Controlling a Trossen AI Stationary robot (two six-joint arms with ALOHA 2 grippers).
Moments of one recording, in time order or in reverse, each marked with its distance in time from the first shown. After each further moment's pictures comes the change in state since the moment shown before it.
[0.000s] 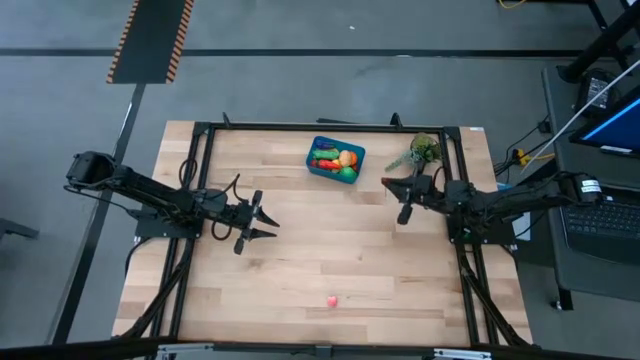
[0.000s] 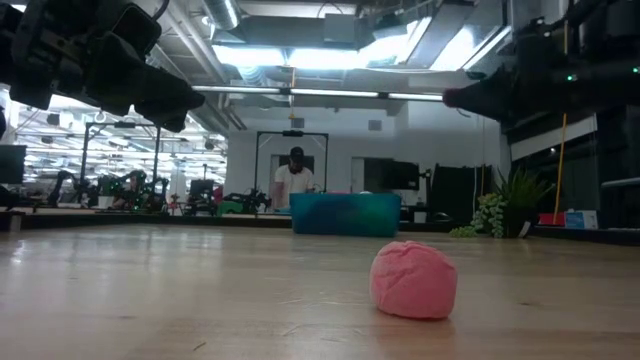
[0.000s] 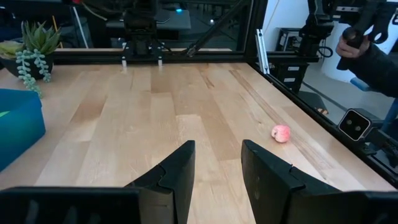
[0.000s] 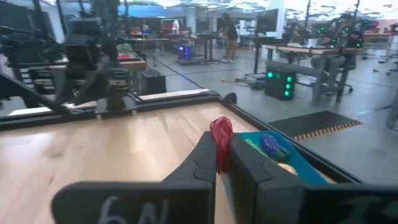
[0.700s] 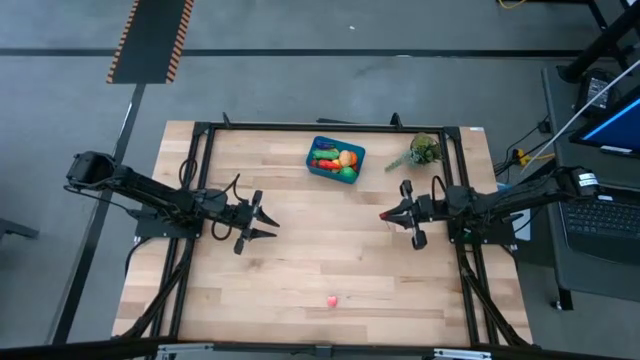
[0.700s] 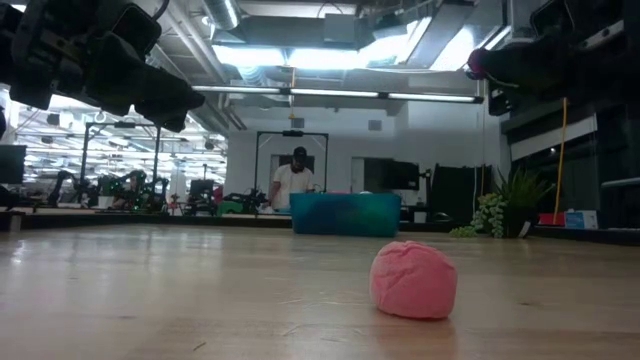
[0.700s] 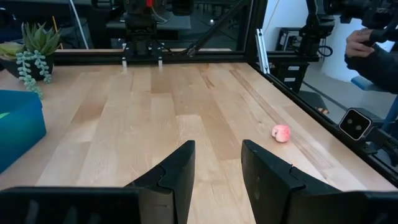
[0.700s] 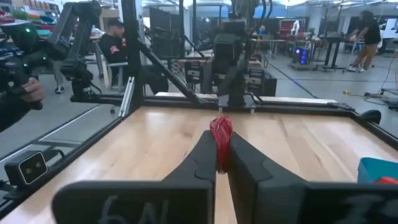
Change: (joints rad) left arm 0.001 0.000 0.000 0.000 0.000 0.006; right arm 0.118 -0.001 -0.004 0.012 -0.404 -0.007
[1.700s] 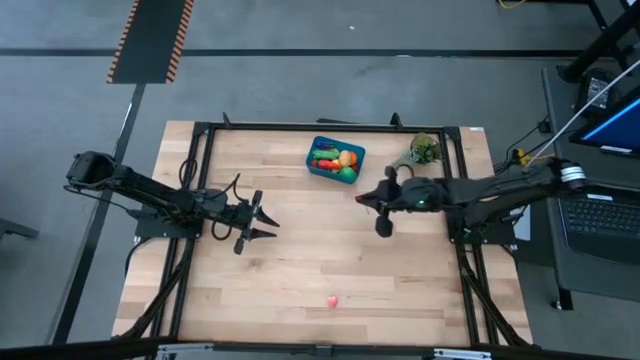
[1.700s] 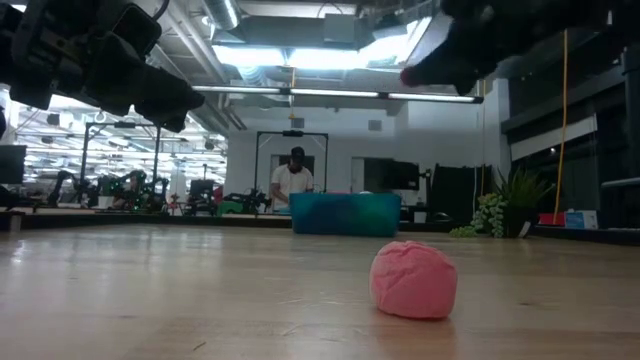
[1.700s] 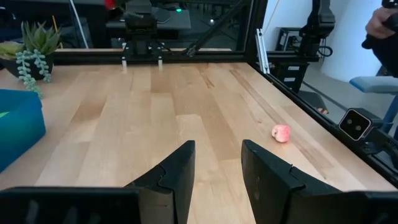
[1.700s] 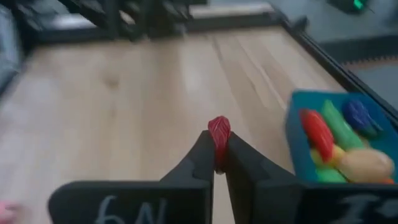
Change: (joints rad) left arm 0.000 0.000 0.000 -0.001 0.000 -0.003; right arm 0.000 0.274 0.579 -0.788 0.302 0.131
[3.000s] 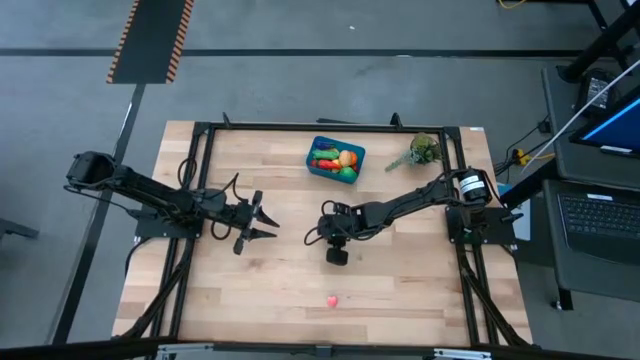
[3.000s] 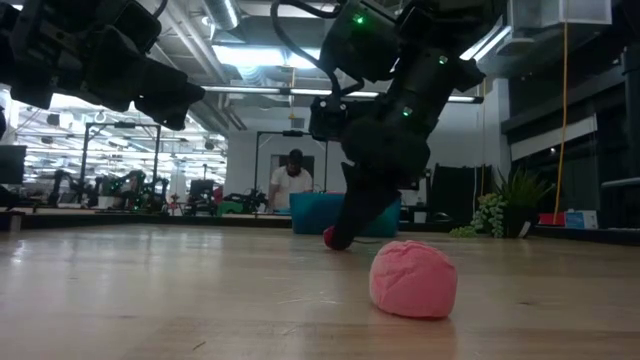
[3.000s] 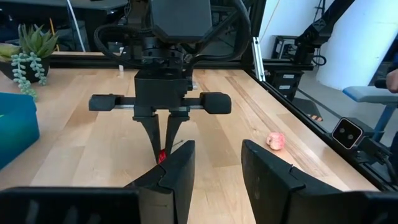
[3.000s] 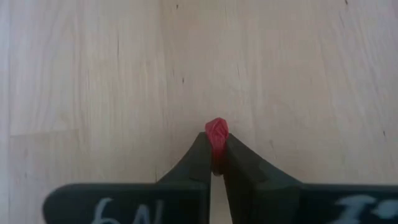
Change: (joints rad) left arm -0.001 0.000 -0.001 0.026 0.011 -0.027; right arm 0.056 0.881 0.538 -0.283 -0.151 0.120
